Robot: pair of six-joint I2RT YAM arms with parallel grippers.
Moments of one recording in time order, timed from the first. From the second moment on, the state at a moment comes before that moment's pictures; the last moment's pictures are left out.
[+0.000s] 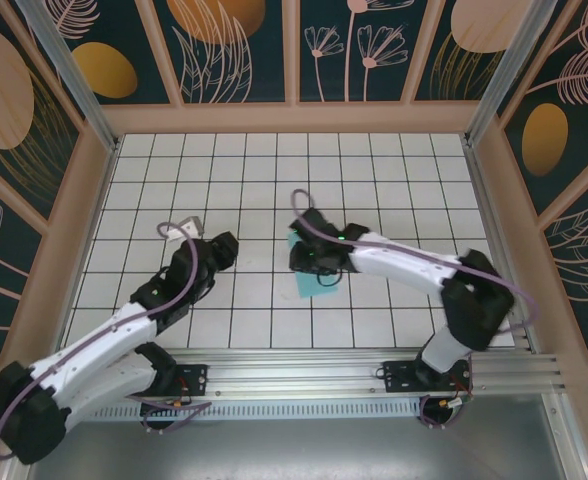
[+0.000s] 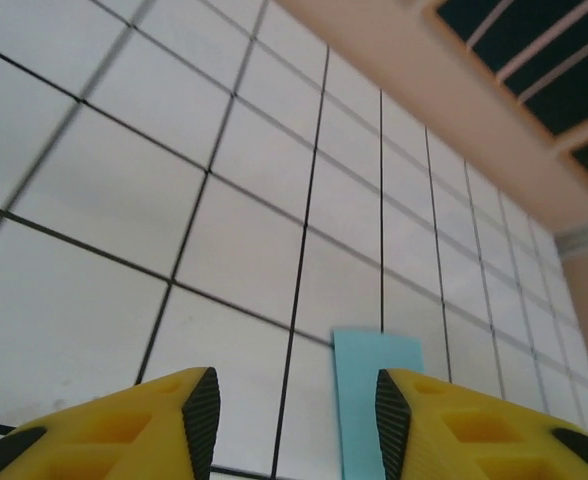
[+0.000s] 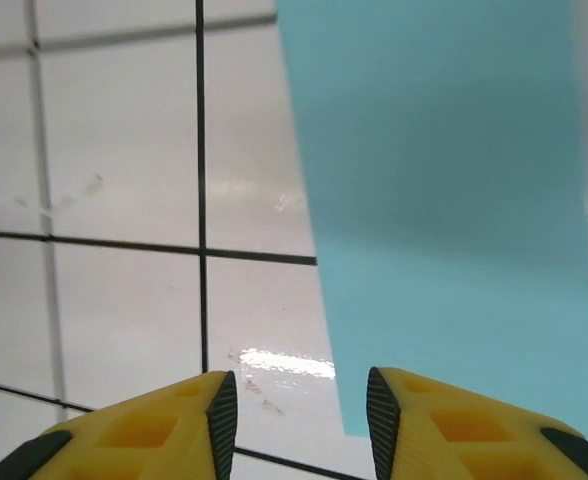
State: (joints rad) left arm -0.66 0.93 0.50 -0.08 -0.29 -0.94; right arm 0.85 1.54 1.04 -0.54 0.01 0.87
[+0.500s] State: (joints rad) left arm -0.66 1.64 0.83 0.09 0.25 -0.88; right arm 0.50 1.35 0.59 -0.15 -0.33 0.85
